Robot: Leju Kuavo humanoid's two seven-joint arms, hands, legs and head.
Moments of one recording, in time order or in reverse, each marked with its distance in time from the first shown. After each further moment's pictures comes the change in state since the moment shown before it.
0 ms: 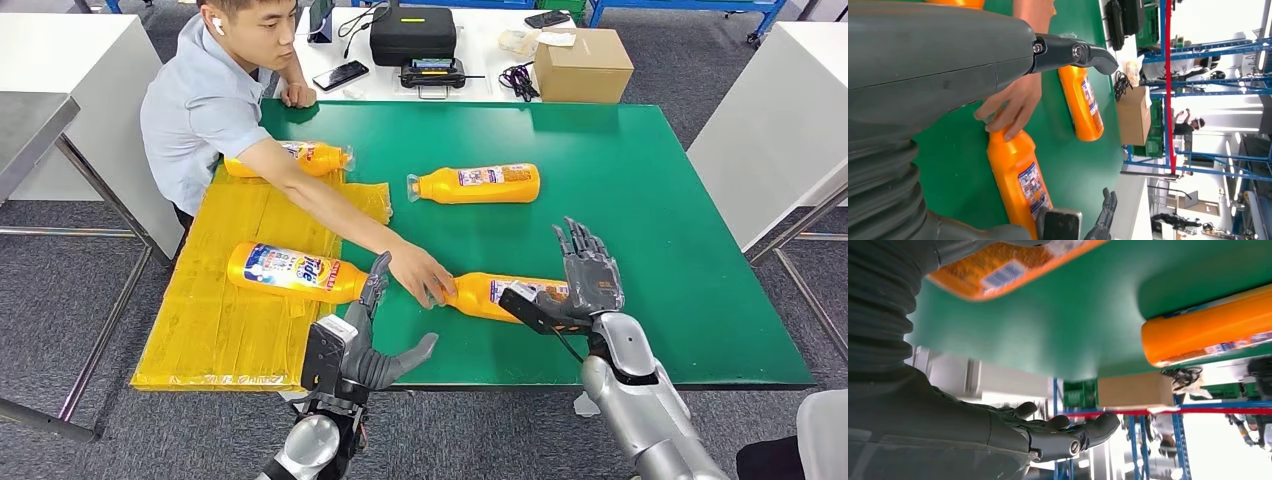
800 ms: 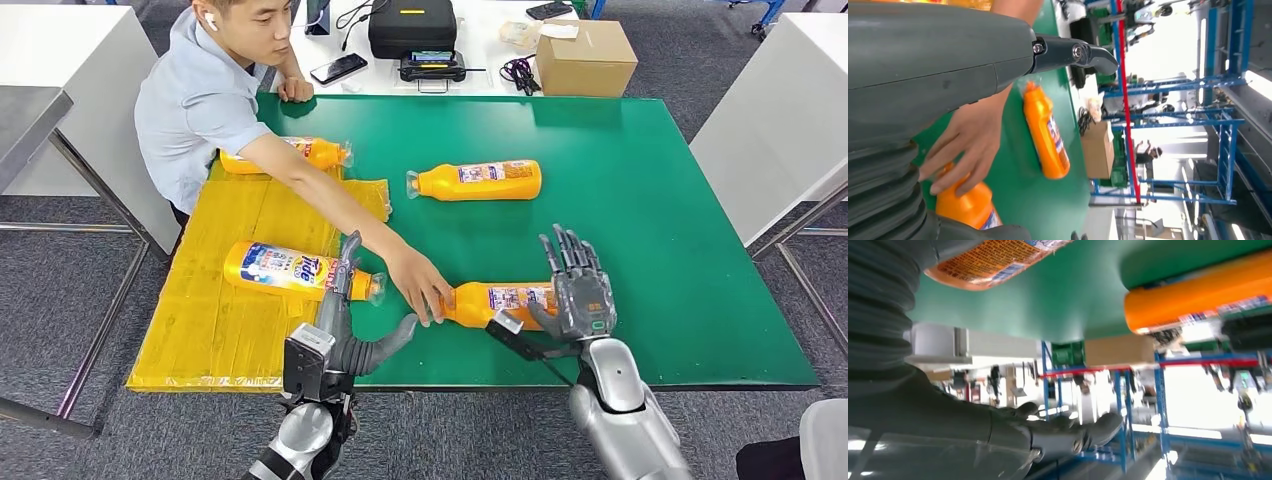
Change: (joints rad) left arm -0.028 0.000 0.050 0.026 -0.026 0.052 -0.179; right arm 0.065 0.043 -0.028 -0.063 0.177 -0.212 -0.019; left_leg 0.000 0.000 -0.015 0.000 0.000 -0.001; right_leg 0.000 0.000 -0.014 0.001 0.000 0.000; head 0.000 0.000
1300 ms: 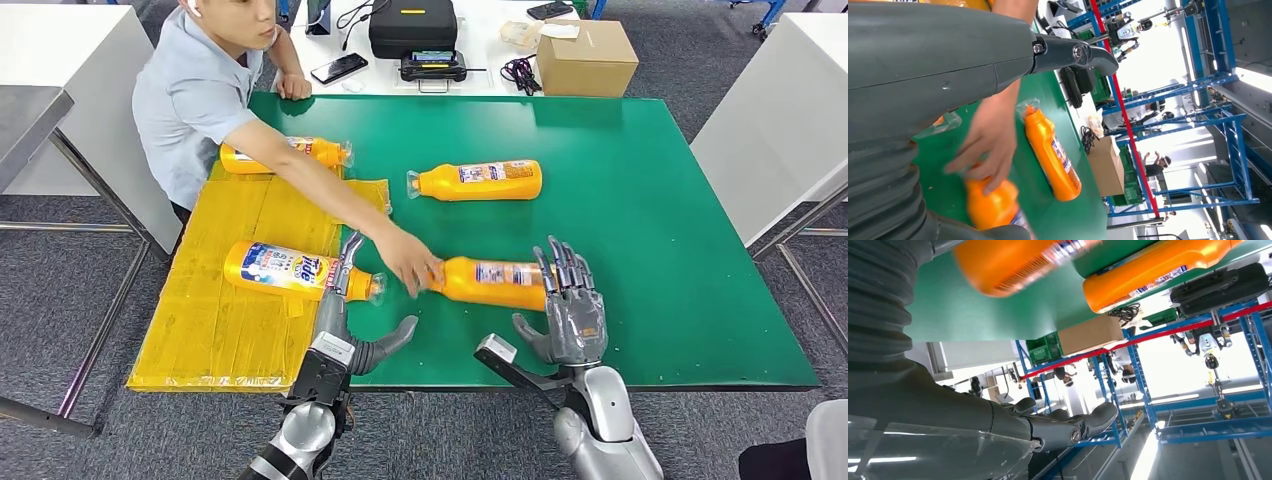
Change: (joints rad) left arm -0.019 0.002 0.027 0.051 -0.167 0.086 -0.040; right arm 0.138 0.086 -0.043 -0.131 -0.075 -0.183 -0.164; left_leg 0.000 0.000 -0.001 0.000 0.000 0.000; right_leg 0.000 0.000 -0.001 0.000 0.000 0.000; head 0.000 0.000
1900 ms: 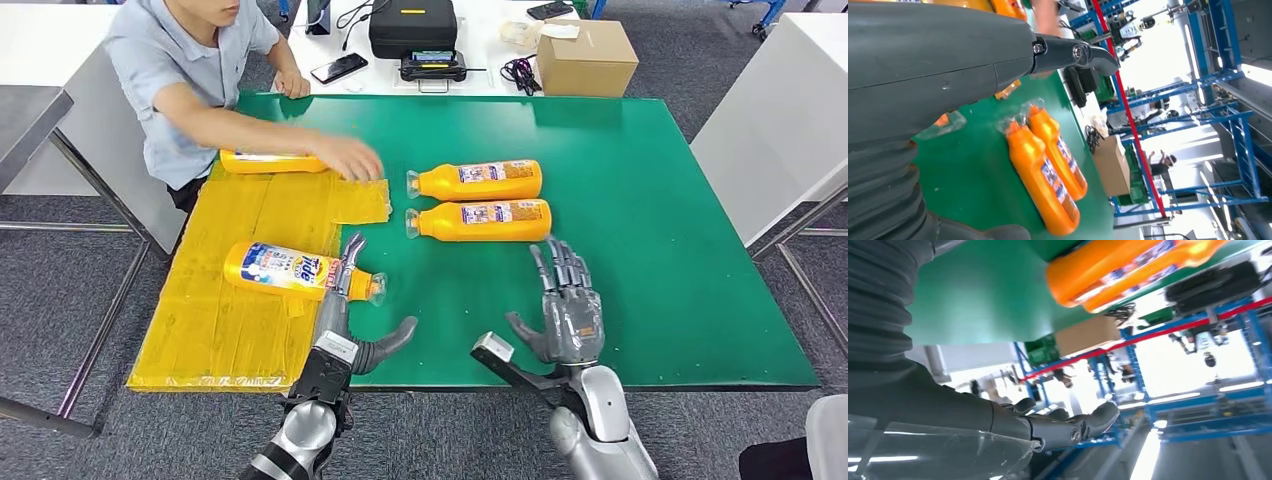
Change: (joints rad) left arm -0.010 0.000 0.002 0.025 -0.011 0.004 0.000; right arm 0.003 0.023 -0.001 -0.014 -0.022 0.002 -0.011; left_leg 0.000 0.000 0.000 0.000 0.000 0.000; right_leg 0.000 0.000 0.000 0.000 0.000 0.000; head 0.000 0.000
